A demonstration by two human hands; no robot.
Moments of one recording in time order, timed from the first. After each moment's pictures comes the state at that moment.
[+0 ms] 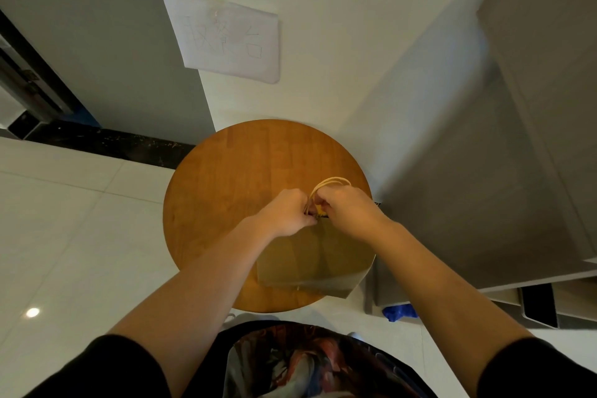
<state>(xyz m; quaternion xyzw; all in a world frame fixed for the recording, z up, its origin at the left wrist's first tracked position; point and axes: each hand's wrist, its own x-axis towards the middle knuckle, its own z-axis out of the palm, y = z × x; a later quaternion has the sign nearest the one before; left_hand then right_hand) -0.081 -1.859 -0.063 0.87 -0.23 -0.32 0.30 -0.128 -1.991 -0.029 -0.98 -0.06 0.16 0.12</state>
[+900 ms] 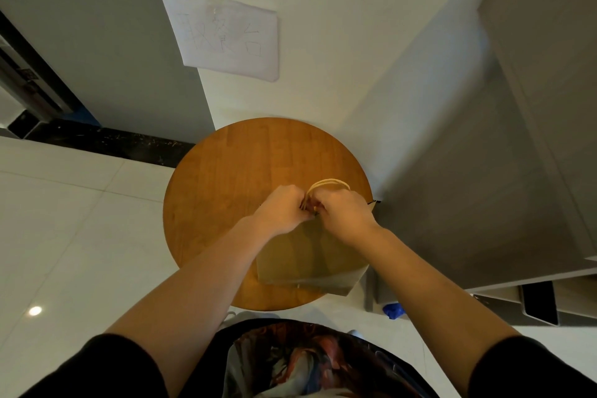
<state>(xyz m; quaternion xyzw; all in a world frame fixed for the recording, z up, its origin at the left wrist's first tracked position) -0.080 -1.855 -0.067 0.89 -0.25 -0.26 0.28 -0.135 -1.983 -0.044 -0.98 -0.04 0.12 0.13</state>
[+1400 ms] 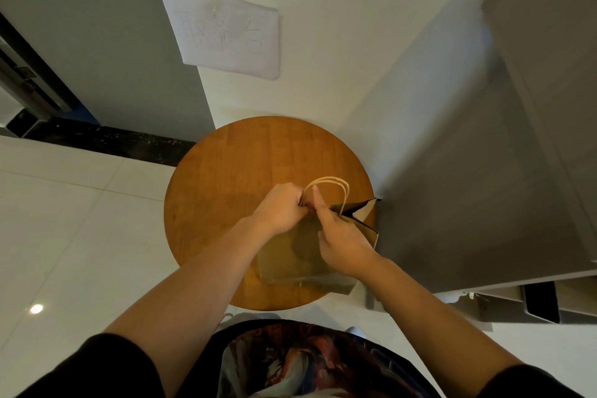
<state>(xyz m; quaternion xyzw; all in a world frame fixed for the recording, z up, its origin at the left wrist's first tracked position) -0.076 -1.851 -0.062 0.89 -0.26 -0.24 0.29 -0.168 -1.974 -0.071 -0.95 0.00 0.16 0.26</state>
